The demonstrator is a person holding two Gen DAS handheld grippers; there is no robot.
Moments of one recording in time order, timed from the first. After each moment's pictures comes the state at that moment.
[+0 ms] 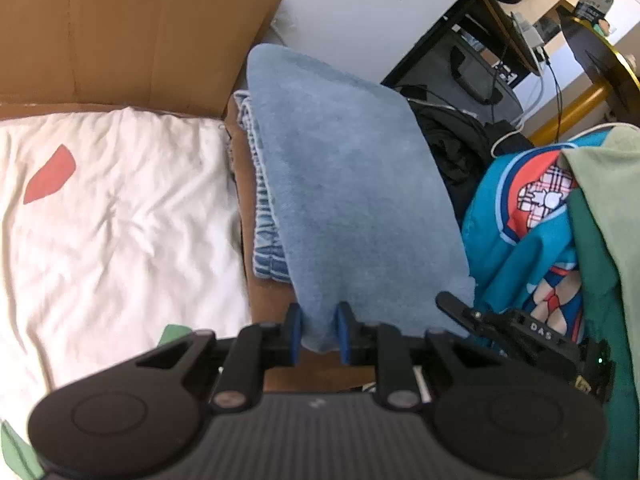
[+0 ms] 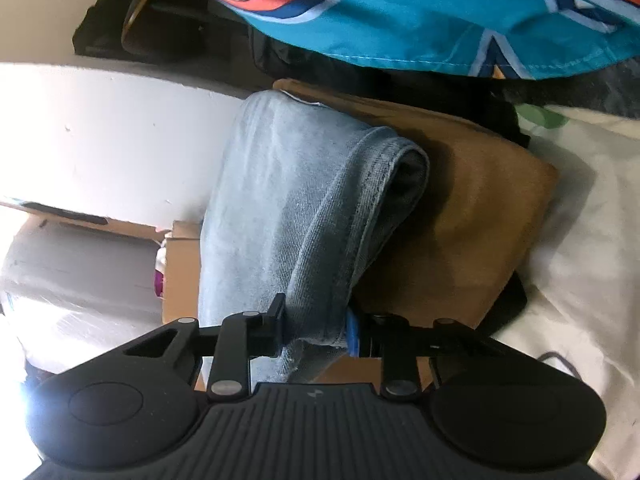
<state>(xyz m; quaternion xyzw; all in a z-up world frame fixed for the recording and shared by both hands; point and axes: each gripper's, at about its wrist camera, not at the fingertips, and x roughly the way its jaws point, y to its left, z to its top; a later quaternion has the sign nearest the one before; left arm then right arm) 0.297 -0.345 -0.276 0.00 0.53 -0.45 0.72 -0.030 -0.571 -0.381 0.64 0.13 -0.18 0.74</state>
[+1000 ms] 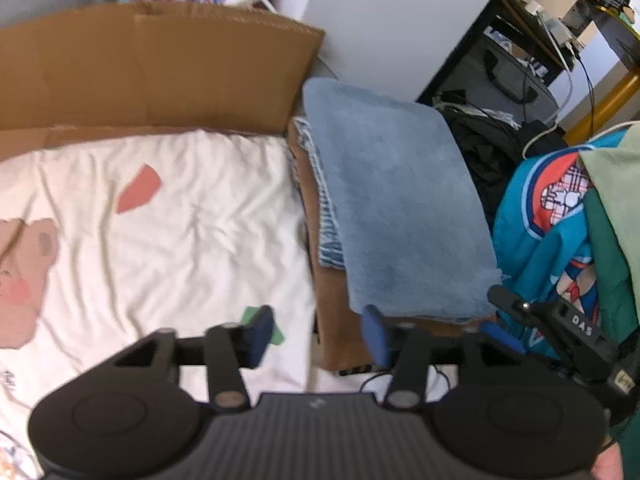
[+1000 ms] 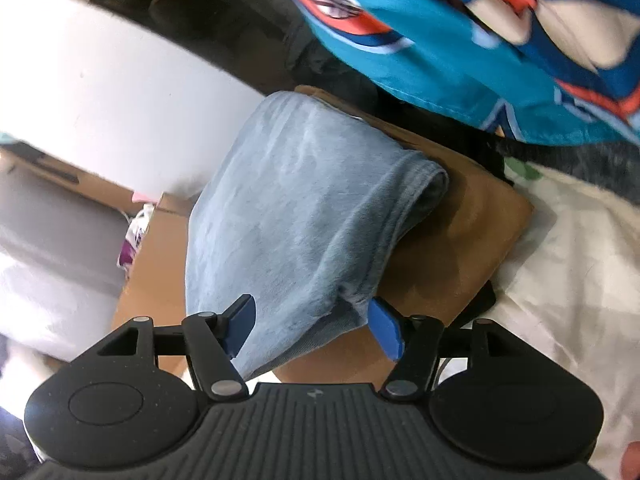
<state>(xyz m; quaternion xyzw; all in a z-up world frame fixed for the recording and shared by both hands) 0.291 -0.304 -0.210 0.06 0.53 -0.38 0.75 -0.026 -0.531 -0.303 0.53 0.21 -0.25 0.78</state>
